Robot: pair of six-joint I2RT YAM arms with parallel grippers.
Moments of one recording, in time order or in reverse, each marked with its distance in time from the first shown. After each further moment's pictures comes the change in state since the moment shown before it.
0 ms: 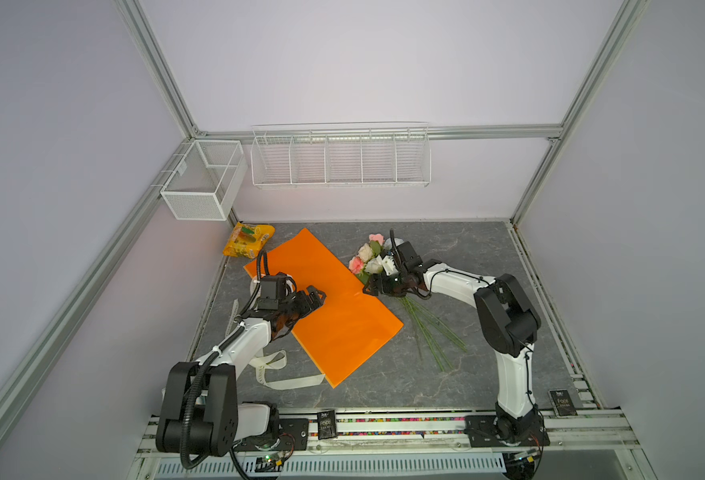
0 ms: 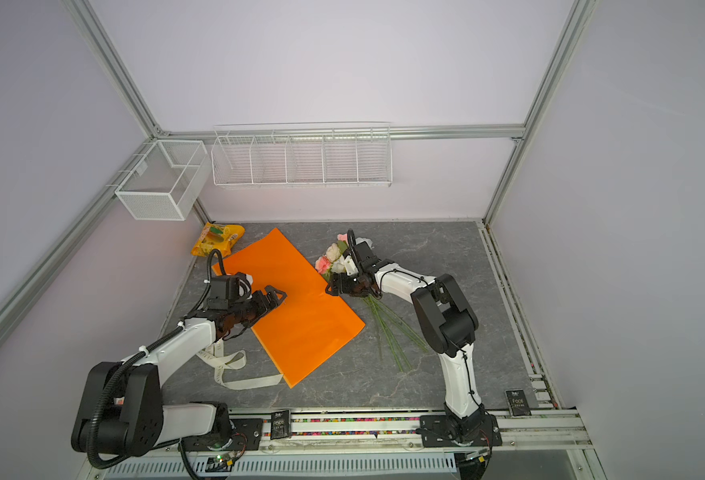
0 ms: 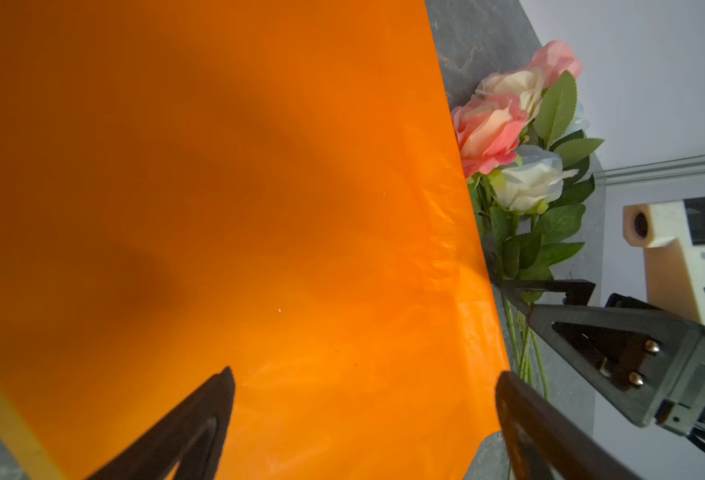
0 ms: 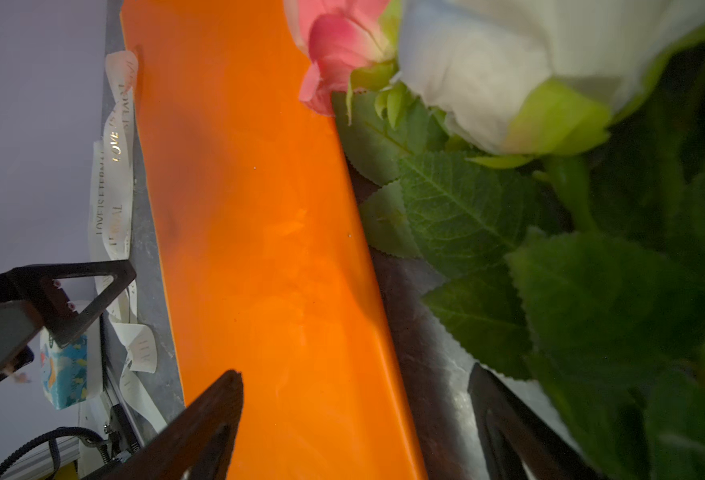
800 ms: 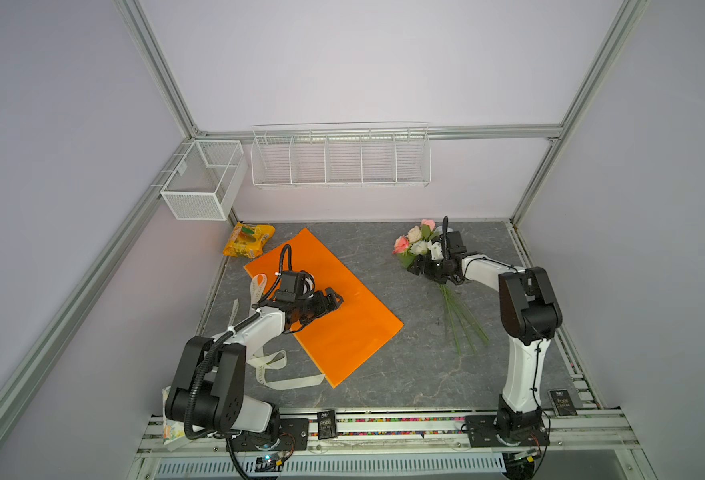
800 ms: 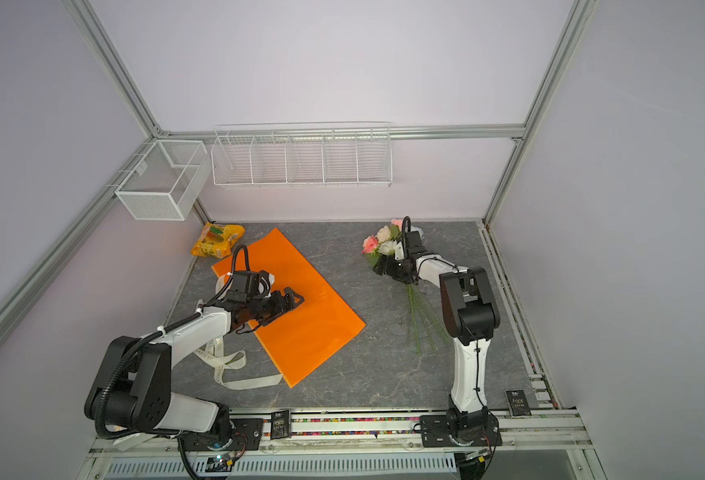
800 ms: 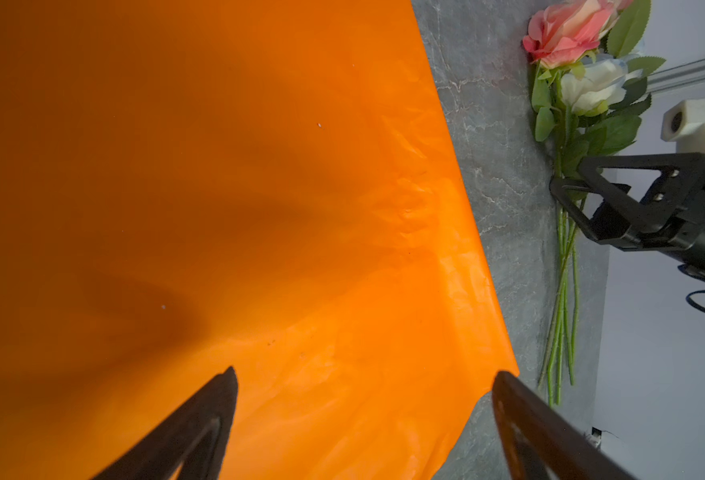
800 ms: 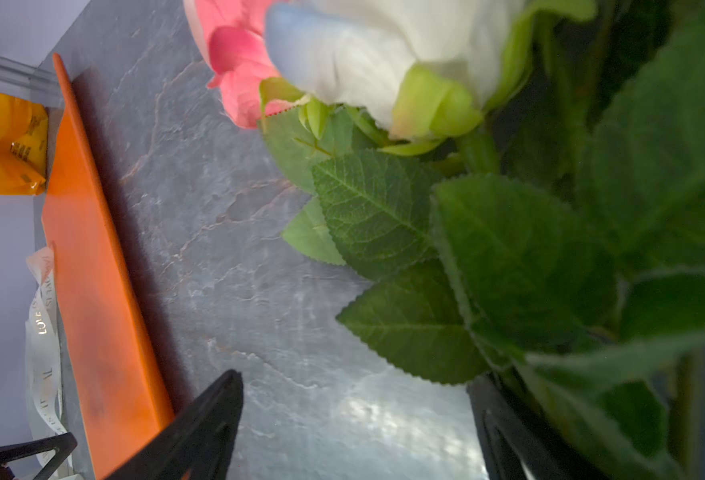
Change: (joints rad) left arm -0.137 0.129 0.097 -0.035 0.020 0.035; right arm -0.382 0.000 -0.052 0.046 0.042 -0.049
